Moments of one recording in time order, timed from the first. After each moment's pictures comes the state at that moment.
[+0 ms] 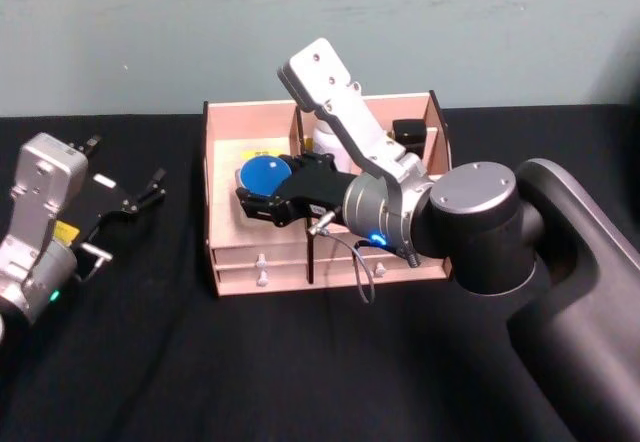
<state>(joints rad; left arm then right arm) -0.20 0.60 0.45 -1.41 -0.25 -0.12 0.03 0.38 0.13 -0.51 -1.59 0.05 0.67 0.35</state>
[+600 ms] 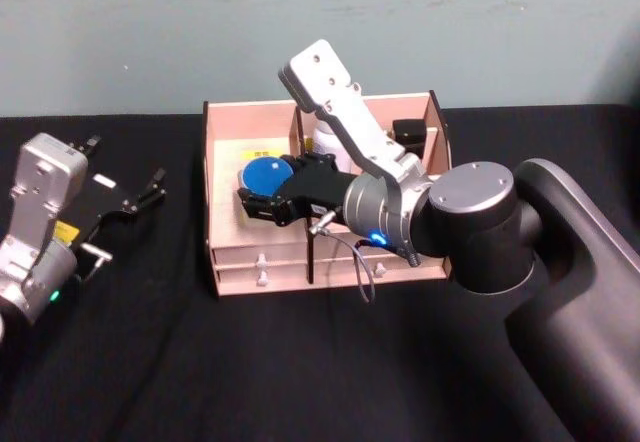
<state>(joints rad) -0.20 0.60 0.45 -1.41 -0.25 -0.12 0.03 0.38 0.12 -0.50 -1.57 0.03 0.67 0.36</state>
